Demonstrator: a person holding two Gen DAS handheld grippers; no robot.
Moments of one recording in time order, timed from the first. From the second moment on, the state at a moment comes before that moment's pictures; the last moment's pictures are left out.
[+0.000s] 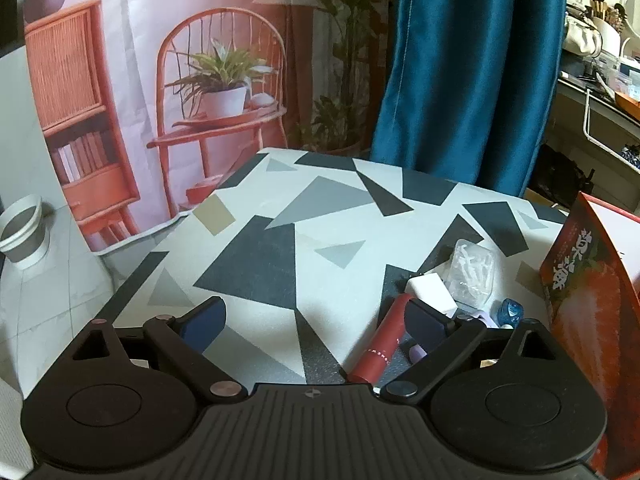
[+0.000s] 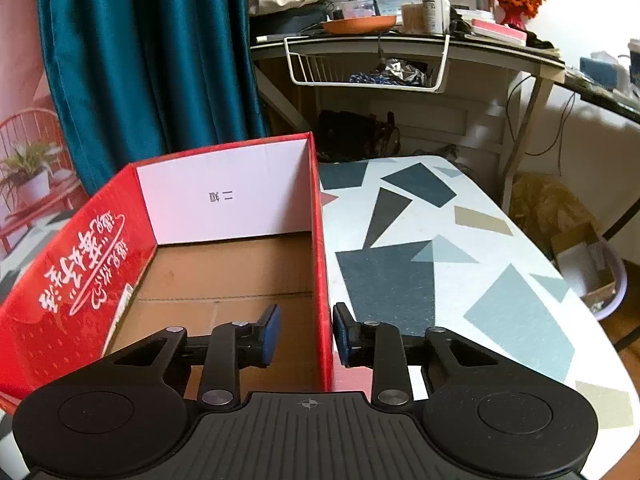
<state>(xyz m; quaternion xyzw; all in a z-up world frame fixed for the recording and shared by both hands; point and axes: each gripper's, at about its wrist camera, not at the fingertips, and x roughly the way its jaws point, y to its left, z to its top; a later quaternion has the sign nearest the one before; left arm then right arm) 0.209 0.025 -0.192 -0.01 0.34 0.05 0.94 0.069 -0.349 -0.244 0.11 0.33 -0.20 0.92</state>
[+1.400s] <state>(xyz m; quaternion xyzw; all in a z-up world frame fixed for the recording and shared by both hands) 0.231 0.033 -0.235 -0.05 0.42 0.01 0.91 0.092 -0.365 -0.230 0.11 0.42 -0.19 0.88</state>
